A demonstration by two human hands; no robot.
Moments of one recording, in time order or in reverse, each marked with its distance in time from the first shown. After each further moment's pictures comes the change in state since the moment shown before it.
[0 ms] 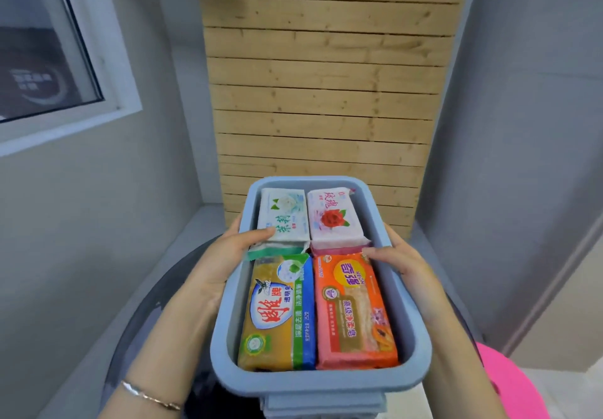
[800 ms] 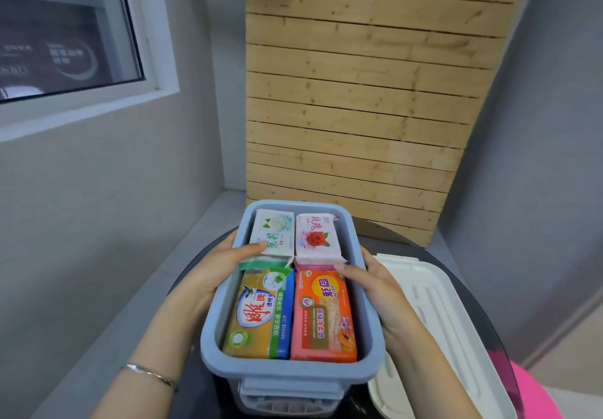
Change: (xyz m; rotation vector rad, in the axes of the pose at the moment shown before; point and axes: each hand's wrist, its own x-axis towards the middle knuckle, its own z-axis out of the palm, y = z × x) left_hand -0.013 -0.022 -0.070 0.107 0.109 -0.112; right_hand 0.018 0.059 0.055 -0.074 0.021 0.136
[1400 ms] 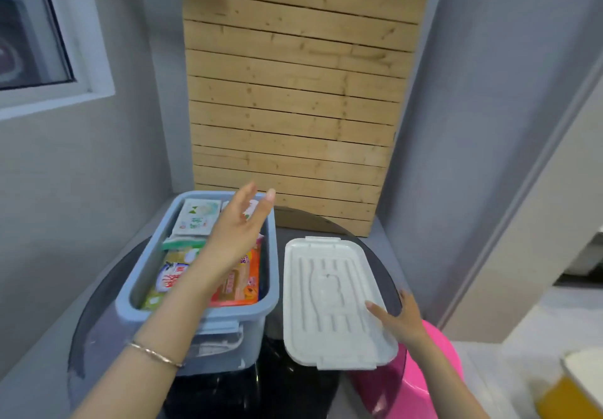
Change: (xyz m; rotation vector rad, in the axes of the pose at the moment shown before) left_hand -0.063 0.025 0.137 0.340 0.110 0.481; right_hand -0.065 0.063 -0.206 -0.700 0.642 0.070
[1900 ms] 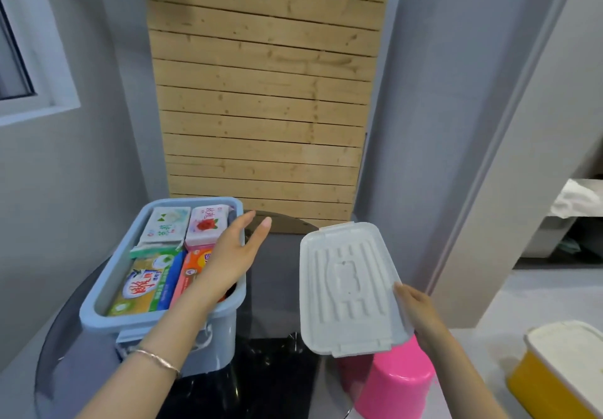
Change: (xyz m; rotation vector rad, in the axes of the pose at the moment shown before) left_hand -0.015 -0.004 0.043 0.161 -0.097 -0.031; right_hand -0.010 0.009 -0.062 0.312 0.080 0.103
